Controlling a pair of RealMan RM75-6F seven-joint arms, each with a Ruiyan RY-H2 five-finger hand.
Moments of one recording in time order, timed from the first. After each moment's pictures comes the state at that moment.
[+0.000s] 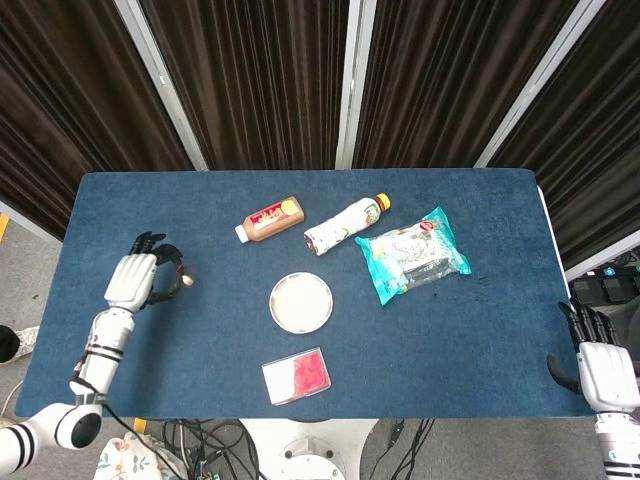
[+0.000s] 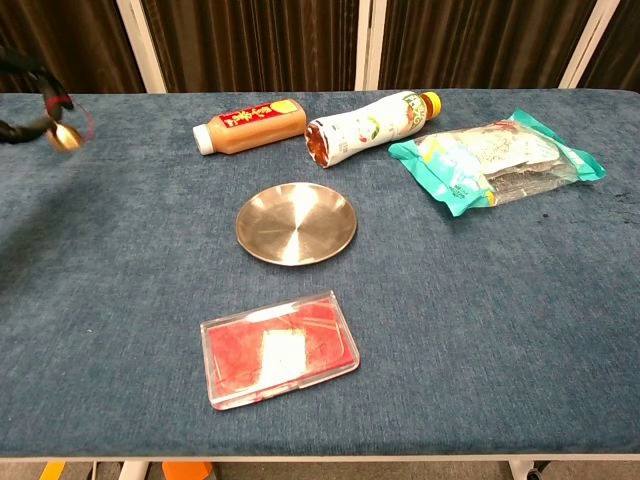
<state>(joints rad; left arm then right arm) -0.49 -1.40 -0.21 -1.48 1.25 1.10 -0.09 0.04 -1.16 0.04 -1.51 -1.46 1.43 0.05</state>
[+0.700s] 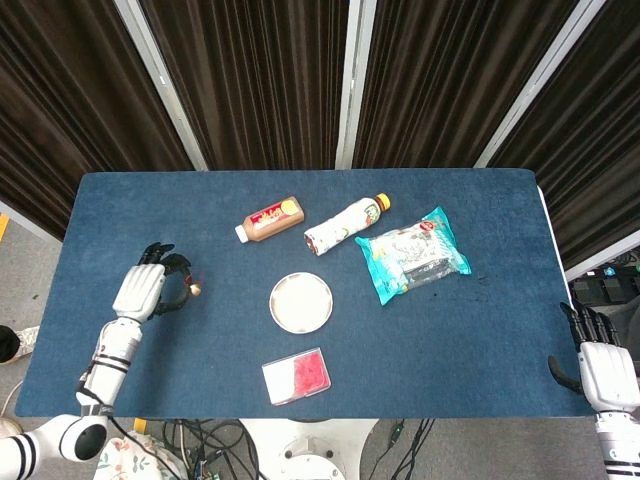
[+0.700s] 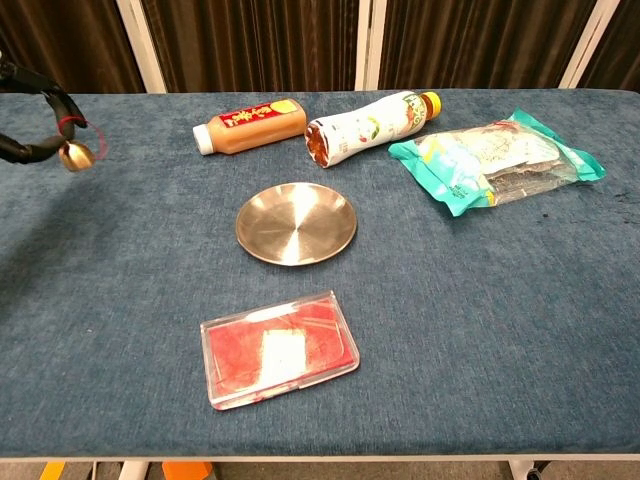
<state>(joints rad) -0.46 -1.41 -0.19 -1.57 1.23 1.13 -0.01 0.04 -1.17 0.04 -1.49 -1.45 1.42 0.06</state>
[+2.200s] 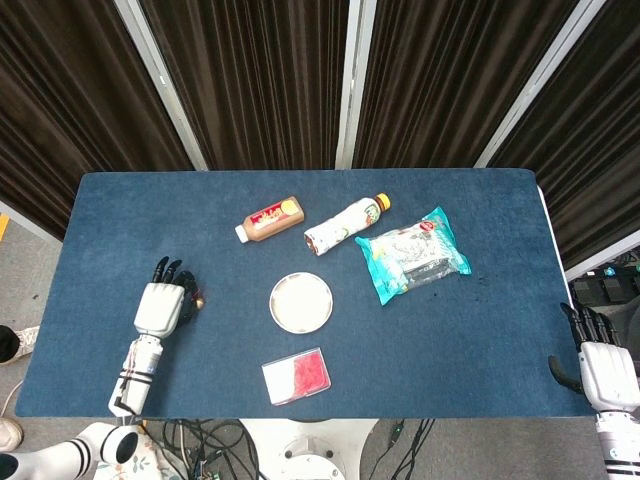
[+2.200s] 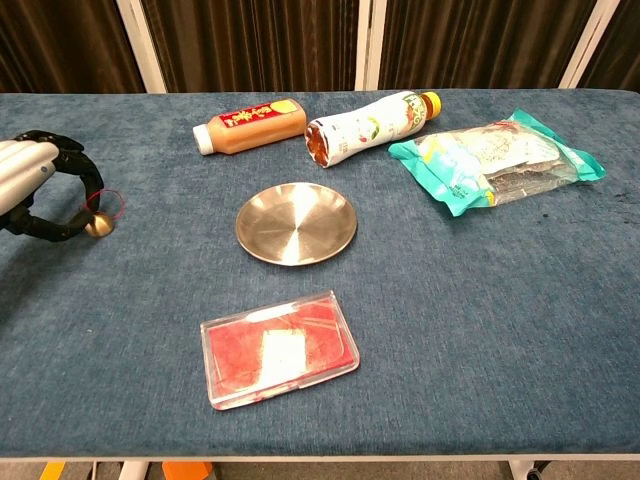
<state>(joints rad) -0.43 -1.75 -0.11 -1.09 1.36 1.26 0.17 0.05 -1.17 0.04 -1.48 -1.45 1.41 0.07</state>
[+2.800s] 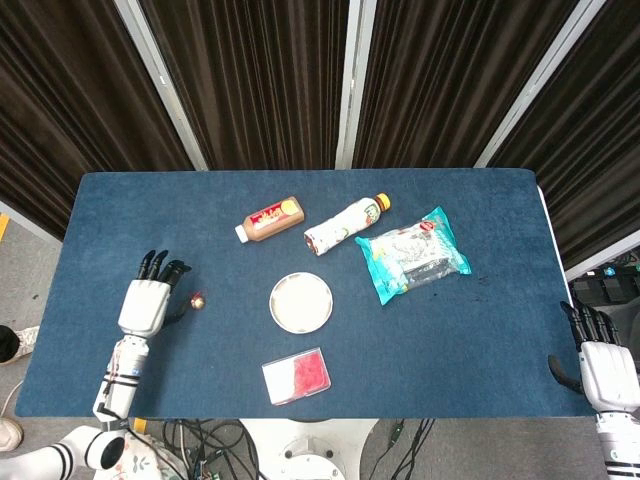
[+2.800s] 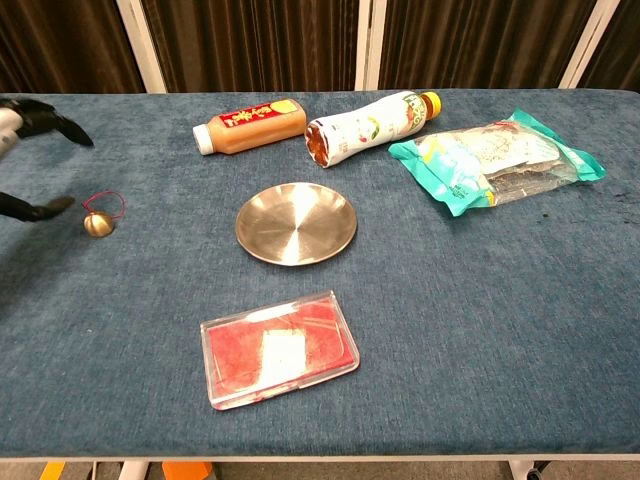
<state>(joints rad) -0.40 -1.64 -0.12 -1.22 1.40 1.35 0.14 0.04 -1.17 0.04 -1.50 -1.47 1.44 0.07</state>
